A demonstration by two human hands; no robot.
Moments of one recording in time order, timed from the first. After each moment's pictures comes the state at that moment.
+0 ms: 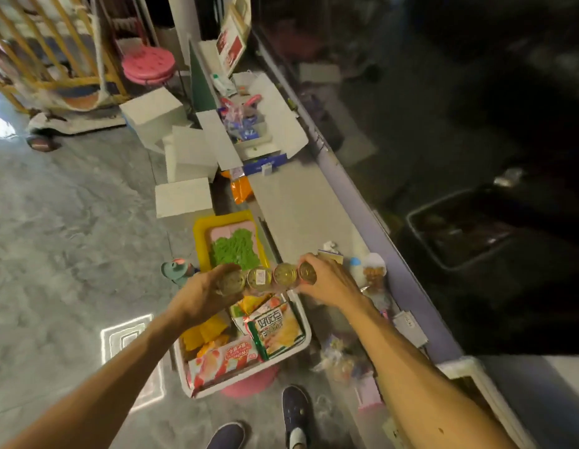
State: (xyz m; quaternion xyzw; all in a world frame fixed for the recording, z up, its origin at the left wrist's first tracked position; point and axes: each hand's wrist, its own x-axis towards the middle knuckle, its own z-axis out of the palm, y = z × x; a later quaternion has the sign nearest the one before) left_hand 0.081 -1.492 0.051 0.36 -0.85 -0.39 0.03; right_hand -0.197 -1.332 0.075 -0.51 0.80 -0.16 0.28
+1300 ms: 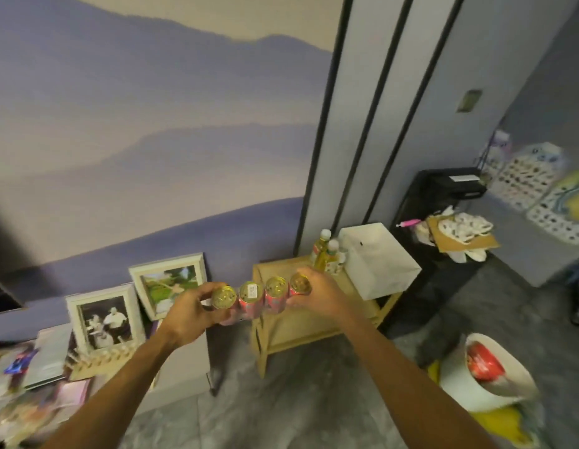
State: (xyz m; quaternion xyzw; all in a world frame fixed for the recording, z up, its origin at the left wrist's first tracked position) left_hand 0.074 -0.730 0.242 -0.26 -0.82 -0.47 -0.19; right_hand 0.210 -0.438 0.295 0.18 0.93 -0.31 0.01
